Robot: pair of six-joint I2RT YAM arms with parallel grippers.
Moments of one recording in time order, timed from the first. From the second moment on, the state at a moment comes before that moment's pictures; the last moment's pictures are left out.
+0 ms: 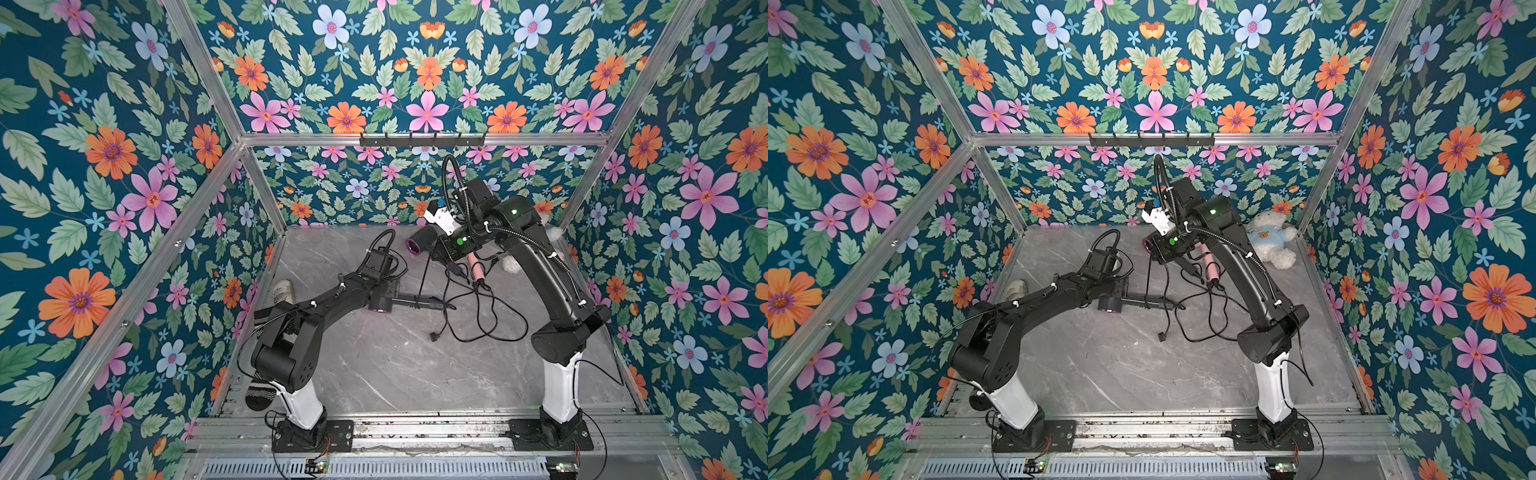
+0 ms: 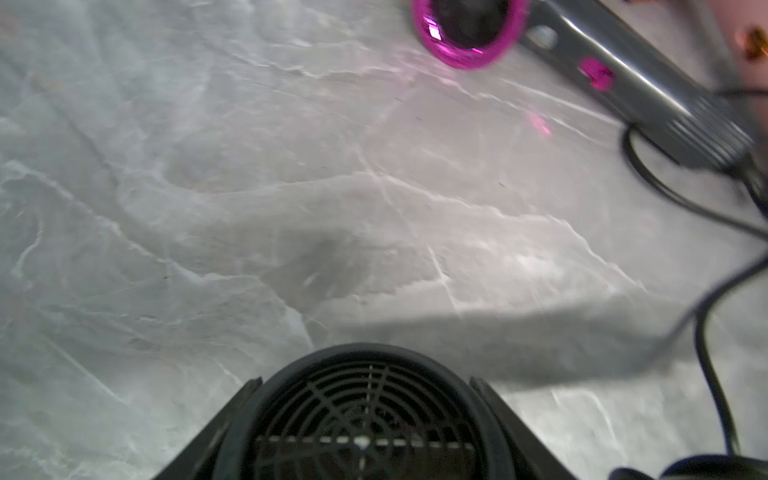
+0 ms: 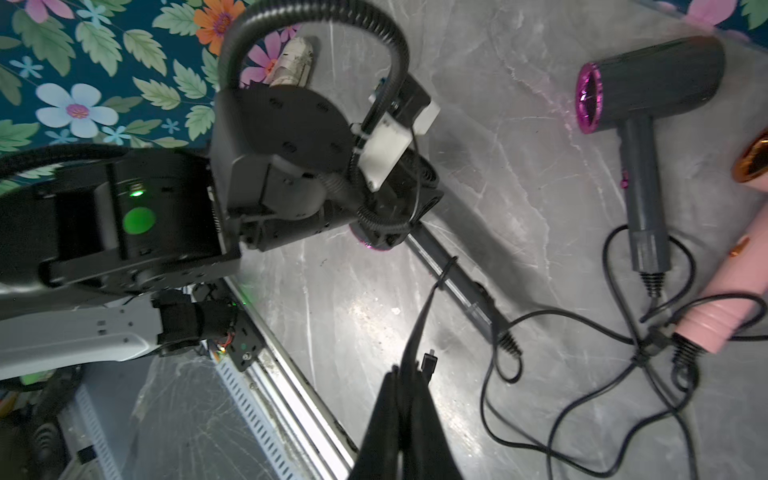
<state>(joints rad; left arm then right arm) -0.51 1.72 1.13 -0.30 -0.14 -0.22 0.57 2.01 2.52 -1.48 -0.33 0.03</state>
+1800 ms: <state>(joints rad) -0.58 1.29 0.73 0.31 -0.18 -0.82 0.44 1.60 1.13 -0.39 -0.56 0.28</state>
